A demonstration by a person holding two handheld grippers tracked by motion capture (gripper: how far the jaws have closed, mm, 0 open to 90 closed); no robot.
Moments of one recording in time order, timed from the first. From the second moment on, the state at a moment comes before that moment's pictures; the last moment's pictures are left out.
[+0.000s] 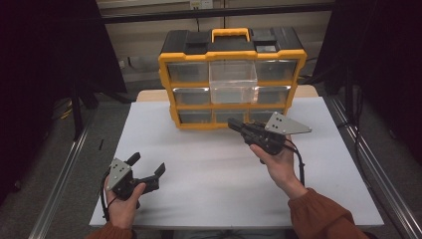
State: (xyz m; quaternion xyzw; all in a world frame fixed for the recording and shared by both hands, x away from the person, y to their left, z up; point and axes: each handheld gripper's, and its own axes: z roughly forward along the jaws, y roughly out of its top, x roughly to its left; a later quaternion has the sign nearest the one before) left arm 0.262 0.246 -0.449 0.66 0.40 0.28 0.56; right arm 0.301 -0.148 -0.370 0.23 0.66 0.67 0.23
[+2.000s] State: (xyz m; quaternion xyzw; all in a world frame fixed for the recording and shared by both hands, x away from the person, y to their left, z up) left arm 0.262 0.249 -0.448 0.65 0.40 0.28 0.57; right arm 0.363 -0.151 -0.366 0.29 0.63 0.66 0.28
